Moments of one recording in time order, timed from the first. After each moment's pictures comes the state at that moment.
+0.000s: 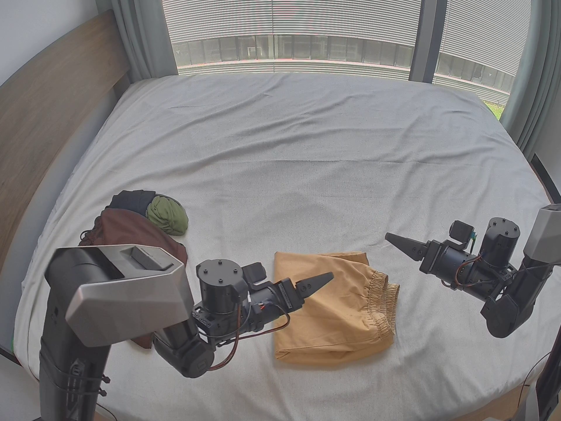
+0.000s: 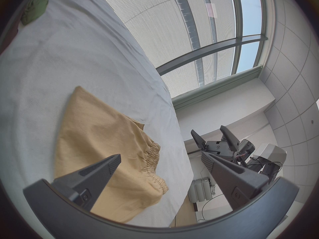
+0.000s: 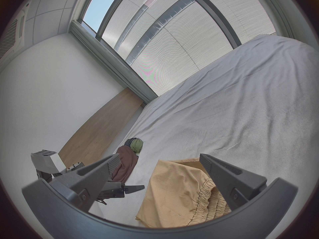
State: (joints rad) left arm -0.63 2.43 -0.82 -1.46 -0.34 -0.87; right arm 0.20 2.07 -0.43 -1.54 0.47 0.52
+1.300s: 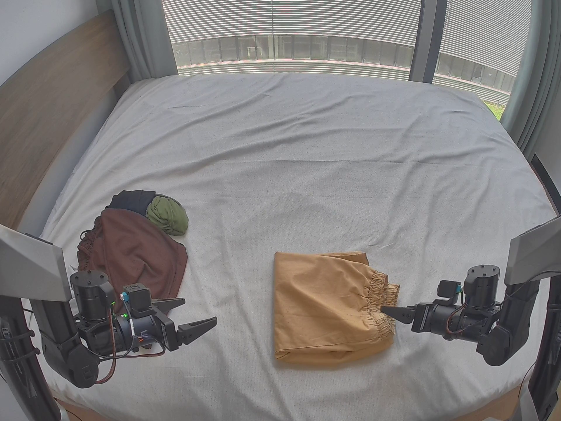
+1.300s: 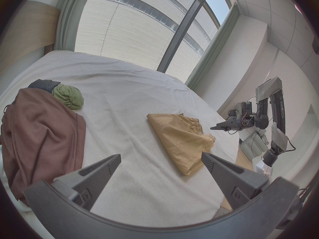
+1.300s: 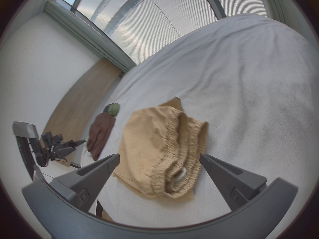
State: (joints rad) left arm -0.19 2.12 -0.15 -1.55 -0.55 -0.07; right arm 0.22 2.23 -0.22 -1.49 0.38 0.41
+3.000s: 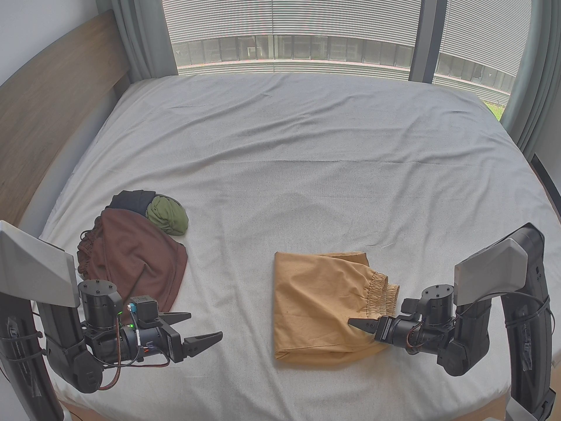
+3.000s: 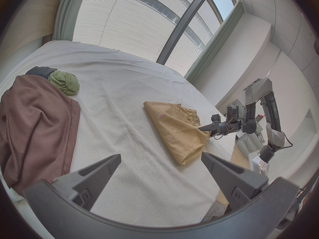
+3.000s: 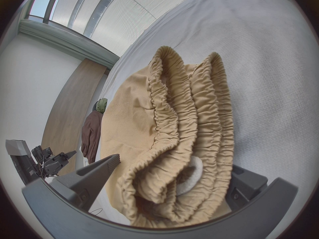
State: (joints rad) left arm -0.22 2.17 -0.12 -1.55 -0.55 -0.07; right arm 0.35 2.52 -0.41 -1.54 0.32 0.65
